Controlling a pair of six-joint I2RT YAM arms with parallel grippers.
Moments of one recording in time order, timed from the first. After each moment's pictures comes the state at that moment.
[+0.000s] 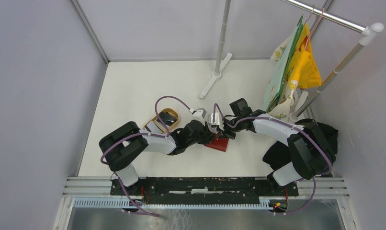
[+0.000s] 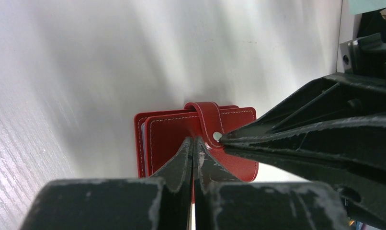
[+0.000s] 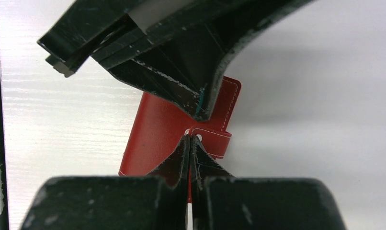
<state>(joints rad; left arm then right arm) -0.98 1.70 0.67 0.48 -0.13 -0.78 0.53 1.51 0.80 -0.38 -0.68 -0.89</state>
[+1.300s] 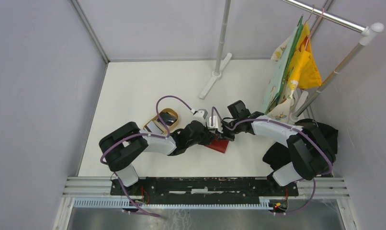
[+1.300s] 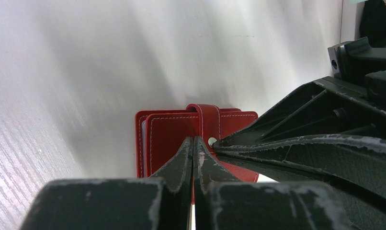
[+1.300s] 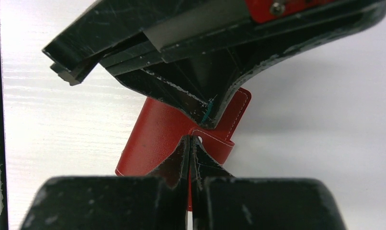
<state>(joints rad) -0.99 1.70 0.67 0.48 -0.13 -0.75 0.56 1.50 0.78 -0.36 -0.66 -0.89</state>
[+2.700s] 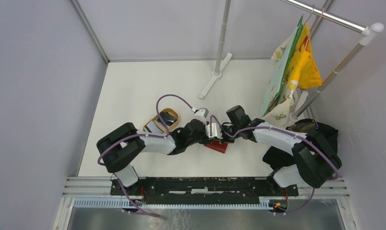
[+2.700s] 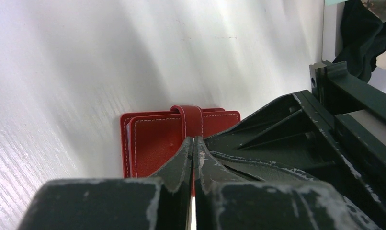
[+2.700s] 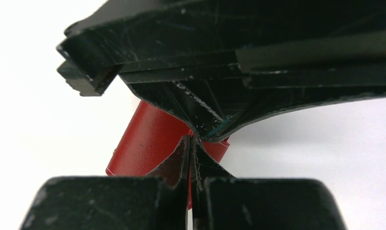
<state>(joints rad) -0.99 1.67 0.69 0.46 -0.10 -0.75 0.63 1.42 0.69 -0.26 -0.53 -0.95</state>
